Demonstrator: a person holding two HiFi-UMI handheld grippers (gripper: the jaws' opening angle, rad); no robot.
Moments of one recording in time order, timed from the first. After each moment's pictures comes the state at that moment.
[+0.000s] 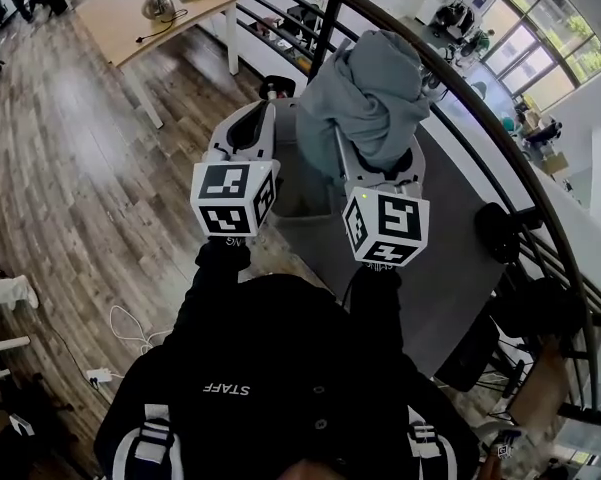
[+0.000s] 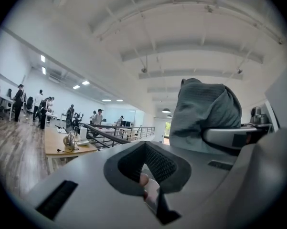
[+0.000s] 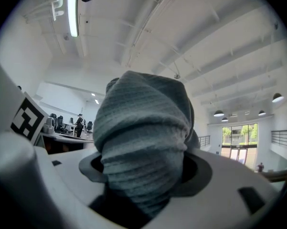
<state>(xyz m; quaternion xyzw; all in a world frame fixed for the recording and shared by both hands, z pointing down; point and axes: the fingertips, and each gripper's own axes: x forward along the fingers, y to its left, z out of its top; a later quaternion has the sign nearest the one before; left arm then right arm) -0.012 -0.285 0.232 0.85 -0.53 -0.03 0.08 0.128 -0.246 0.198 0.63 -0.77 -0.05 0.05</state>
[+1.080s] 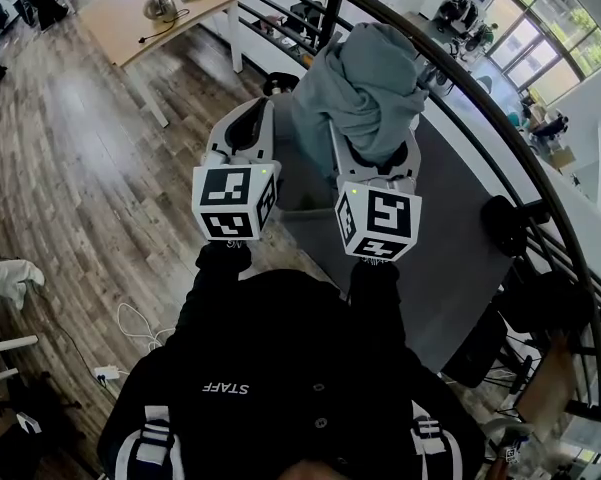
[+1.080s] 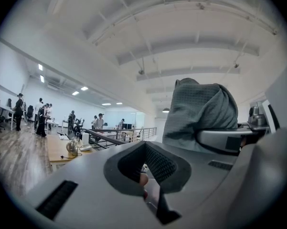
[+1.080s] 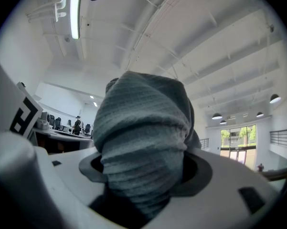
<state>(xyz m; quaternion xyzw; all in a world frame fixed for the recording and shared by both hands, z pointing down) -0.012 -0.270 0.223 0.84 -0.54 -0.02 0.04 0.123 -0.240 0.198 0.63 -0.77 -0.07 0.03</state>
